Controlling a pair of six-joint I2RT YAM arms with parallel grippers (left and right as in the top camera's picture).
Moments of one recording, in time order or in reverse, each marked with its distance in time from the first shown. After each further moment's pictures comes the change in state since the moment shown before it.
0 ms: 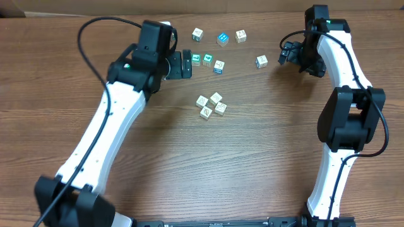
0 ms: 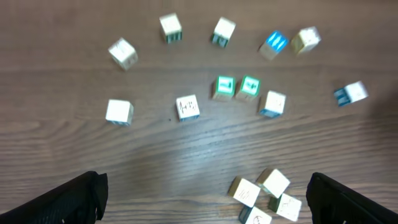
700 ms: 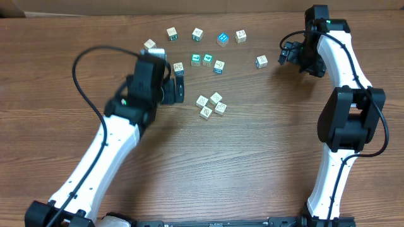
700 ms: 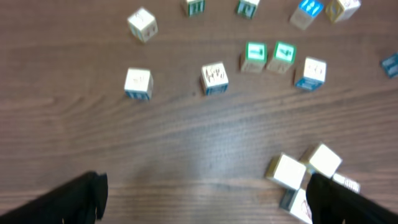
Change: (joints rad) left arm 0.000 -0.198 -0.455 0.305 -0.065 0.057; right arm 0.000 0.000 0.000 -0.001 0.000 -0.001
